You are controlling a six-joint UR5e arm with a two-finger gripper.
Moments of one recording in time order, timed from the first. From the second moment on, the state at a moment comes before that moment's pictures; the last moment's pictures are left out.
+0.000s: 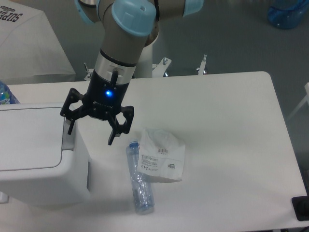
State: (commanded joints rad) arm 2.31 -1.74 -1.54 -1.05 1.05 0.24
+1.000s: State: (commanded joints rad) arm 2.31 -1.75 -1.54 -1.05 1.06 0.24
